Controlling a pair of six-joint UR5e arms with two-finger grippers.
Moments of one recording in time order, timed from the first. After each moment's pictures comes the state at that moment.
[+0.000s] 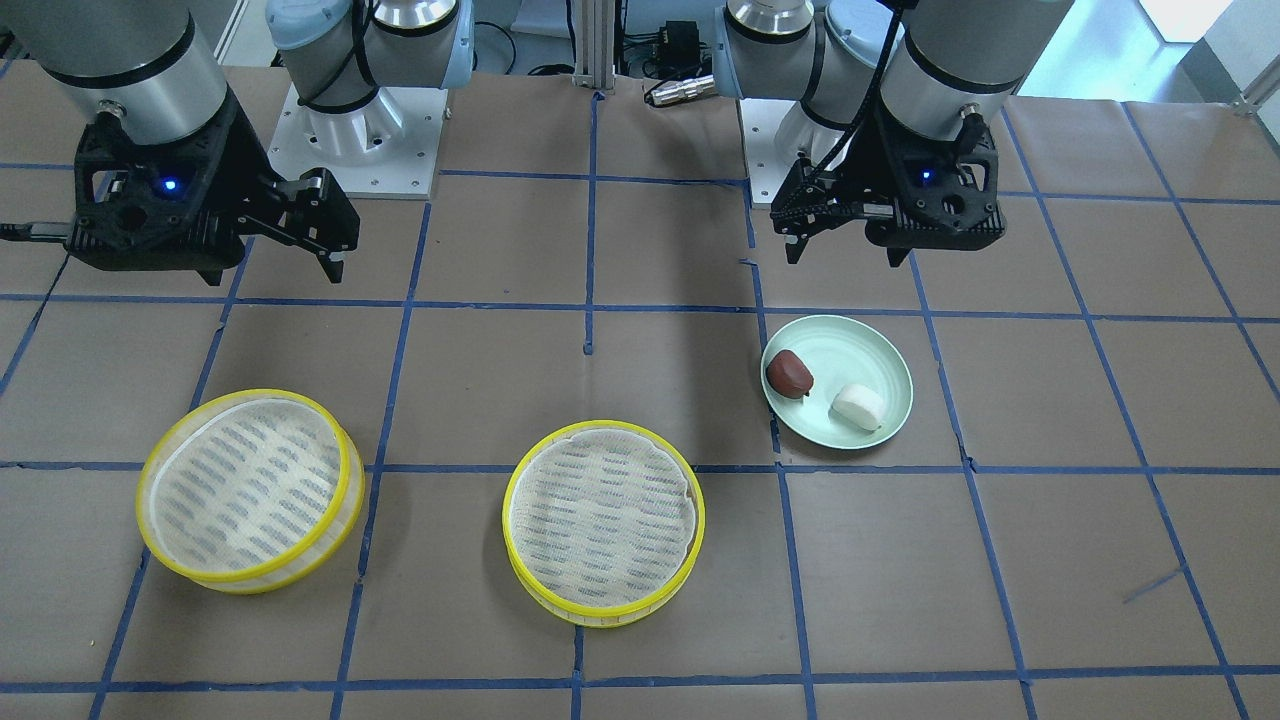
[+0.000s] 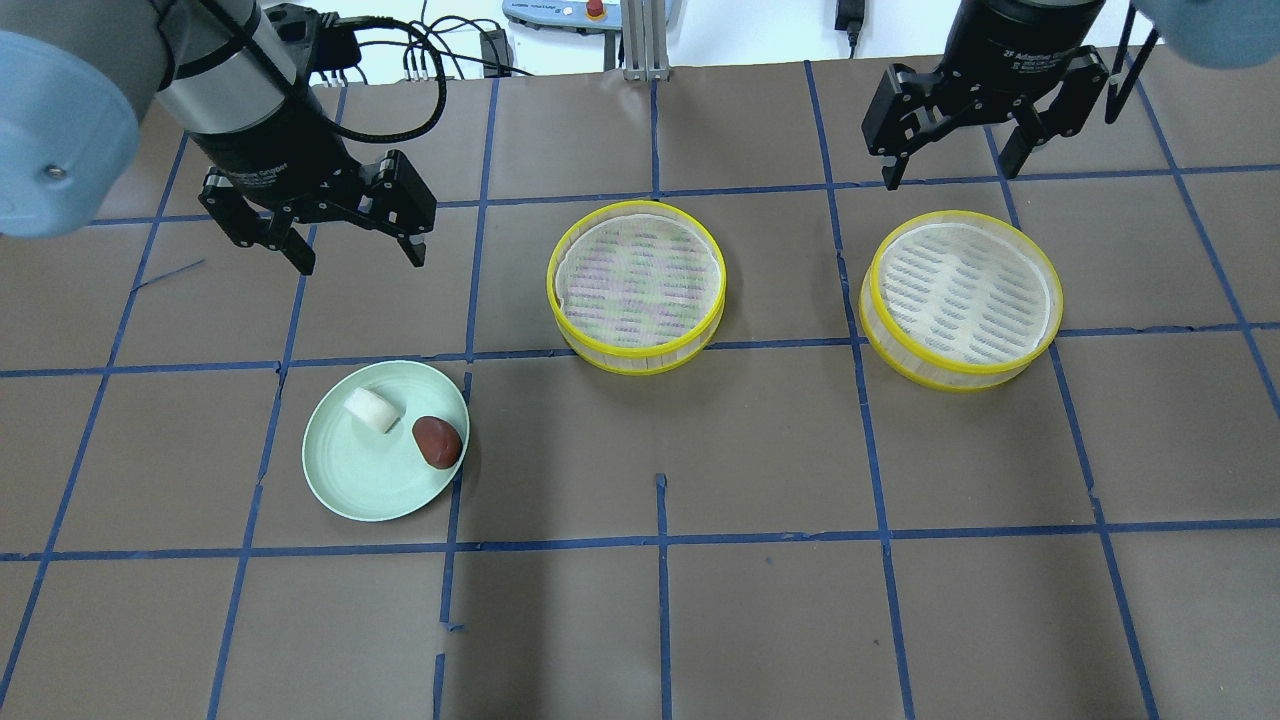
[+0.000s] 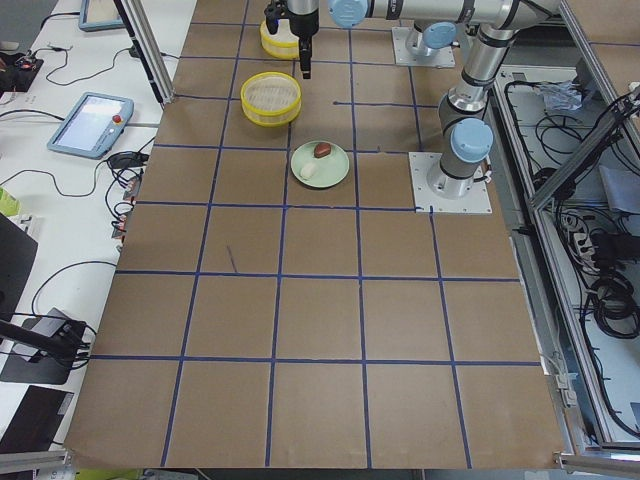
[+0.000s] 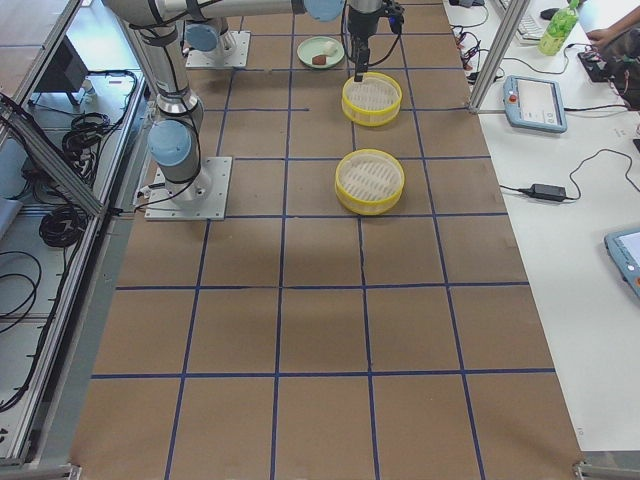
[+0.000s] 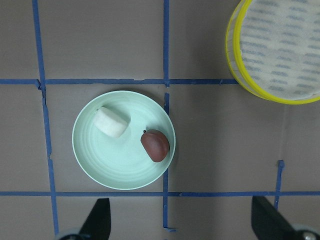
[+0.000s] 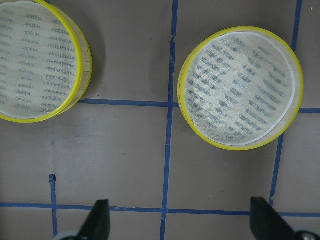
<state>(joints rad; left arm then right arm) -1.59 -1.58 -1.55 -1.62 1.53 -0.03 1.58 -1.47 1.40 -1.48 -1.58 -0.05</state>
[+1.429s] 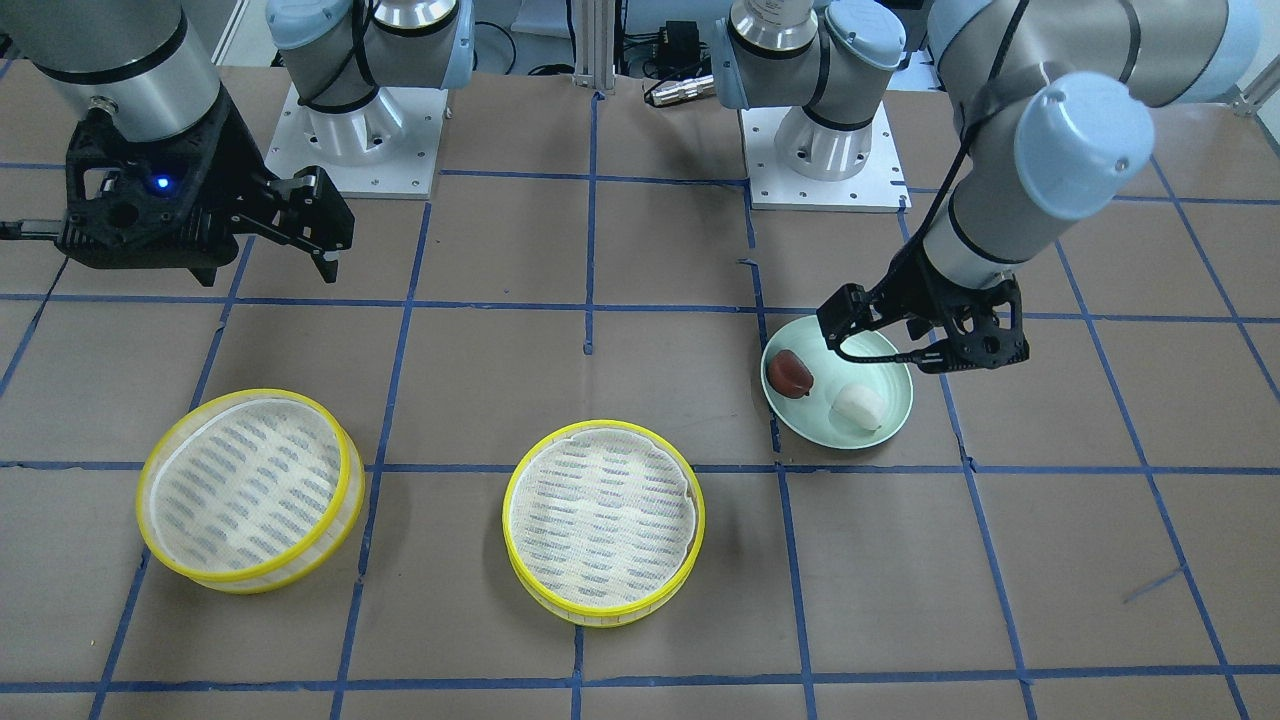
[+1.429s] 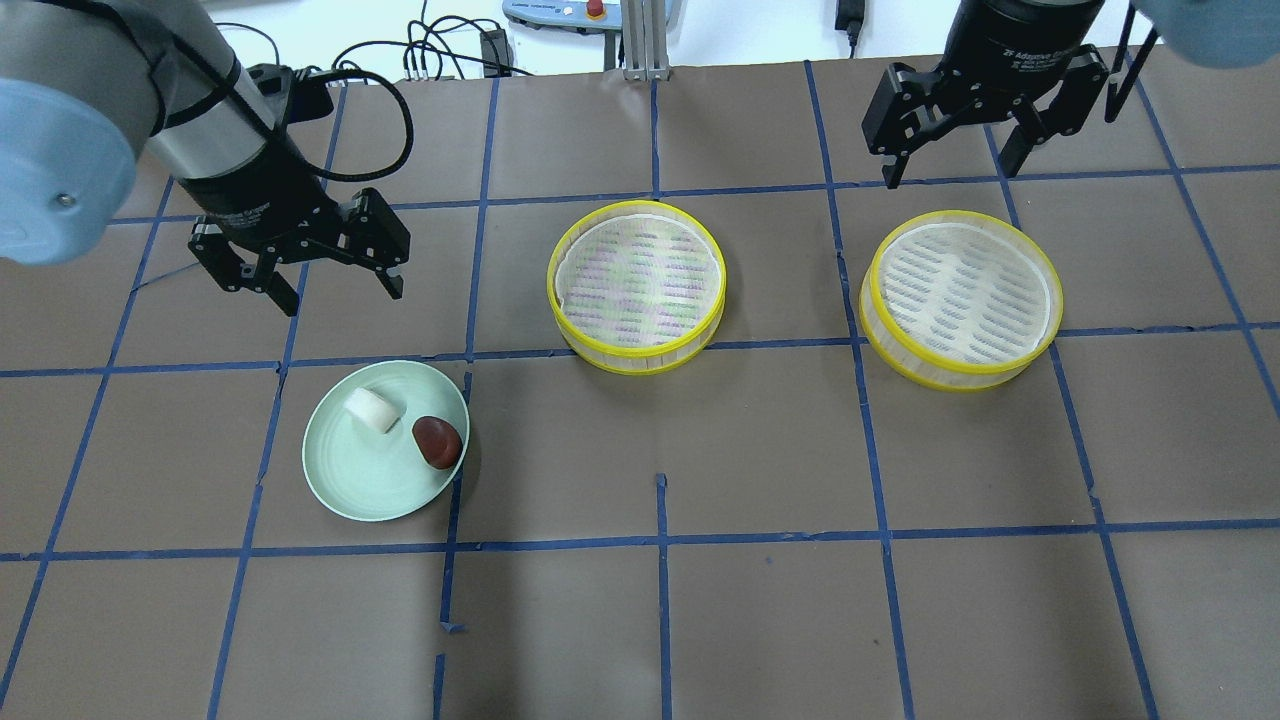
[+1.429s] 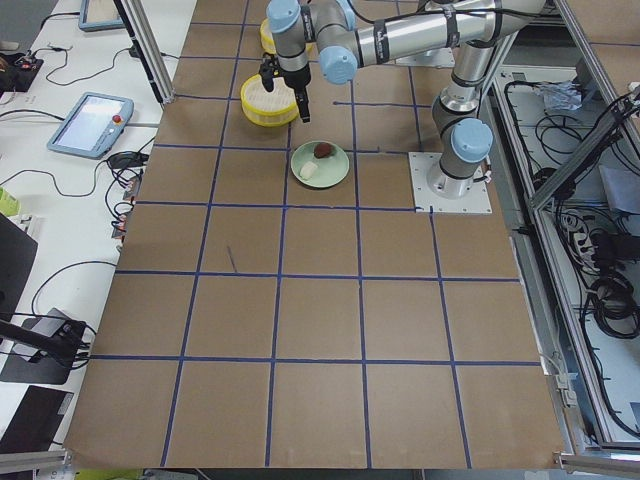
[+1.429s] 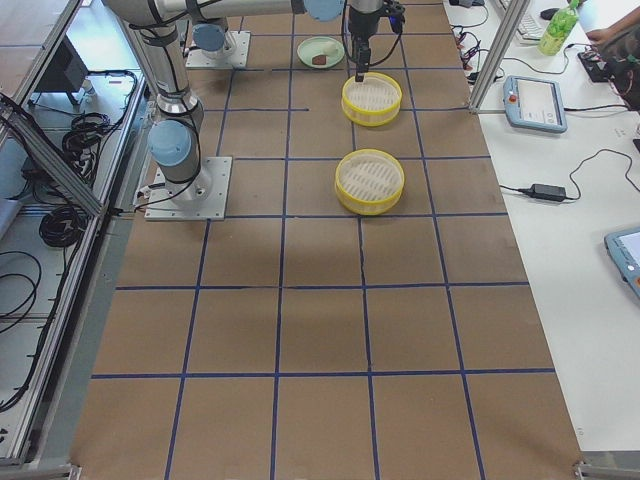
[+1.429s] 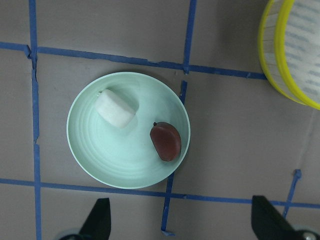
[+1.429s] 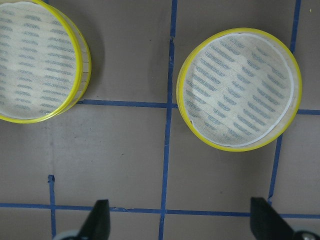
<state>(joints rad) -1.44 -1.69 -1.75 -1.43 1.52 -0.06 1.57 -1.47 1.39 -1.48 -1.58 -0.07</state>
